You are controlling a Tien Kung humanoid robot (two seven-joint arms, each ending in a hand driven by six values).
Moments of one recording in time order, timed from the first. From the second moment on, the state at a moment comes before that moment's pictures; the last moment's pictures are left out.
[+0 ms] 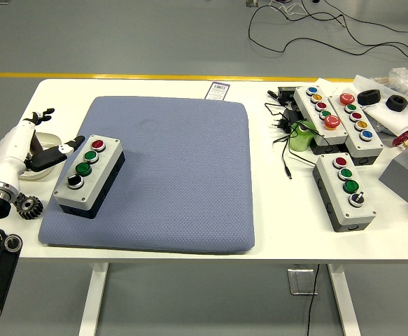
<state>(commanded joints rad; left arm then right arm) -0.16 0.10 -1.57 -1.50 2.27 -0.01 0.26 0.09 -0.03 1.52 0.18 -1.27 -0.21 -0.24</state>
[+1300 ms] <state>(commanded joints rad) -0.30 0.08 -1.26 -1.43 2.27 -0.29 0.65 0.10 -0.03 1.53 0.18 -1.29 -0.21 -0.24</state>
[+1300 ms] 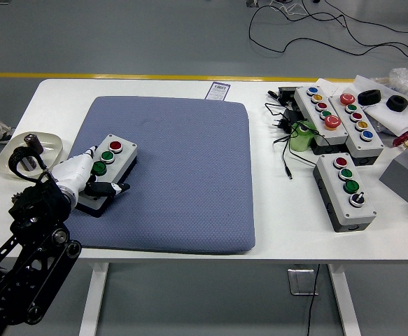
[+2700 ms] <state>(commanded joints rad) -0.41 0.13 -1.24 -1.29 2.27 -0.30 0.65 0.09 -0.03 1.55 0.18 -1.33 -0.21 -0.25</state>
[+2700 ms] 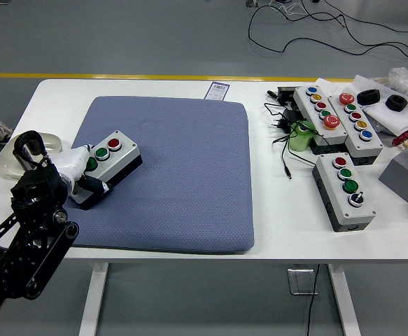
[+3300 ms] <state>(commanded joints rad) -0.43 0.22 -1.15 -1.30 2.27 -0.17 0.44 0.09 -0.03 1.55 0.18 -1.34 -0.21 -0.25</state>
